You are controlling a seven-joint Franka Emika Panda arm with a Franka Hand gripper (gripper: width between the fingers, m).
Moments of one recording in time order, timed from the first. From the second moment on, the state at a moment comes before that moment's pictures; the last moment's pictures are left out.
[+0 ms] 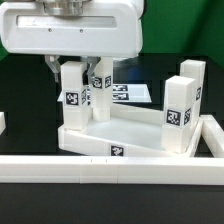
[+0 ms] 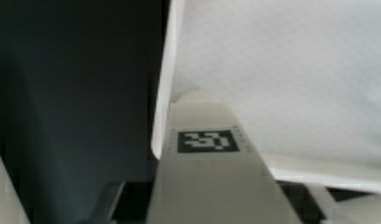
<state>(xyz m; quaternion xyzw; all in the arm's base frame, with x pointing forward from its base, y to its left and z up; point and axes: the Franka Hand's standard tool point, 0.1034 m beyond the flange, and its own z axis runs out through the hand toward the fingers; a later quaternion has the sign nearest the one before) 0.562 -0.083 0.103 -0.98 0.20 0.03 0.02</state>
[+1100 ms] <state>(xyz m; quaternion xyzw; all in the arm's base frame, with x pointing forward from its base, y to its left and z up) 0.565 -0.082 0.102 -0.81 0.58 0.03 0.04</state>
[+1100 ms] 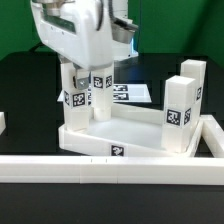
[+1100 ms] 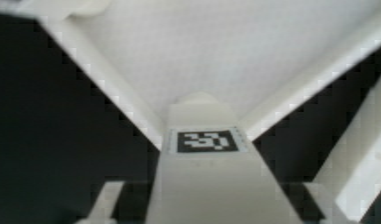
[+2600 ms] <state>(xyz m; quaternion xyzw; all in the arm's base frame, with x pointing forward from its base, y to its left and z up) 0.573 -0.079 0.100 -0.83 0.55 0.02 0.03</state>
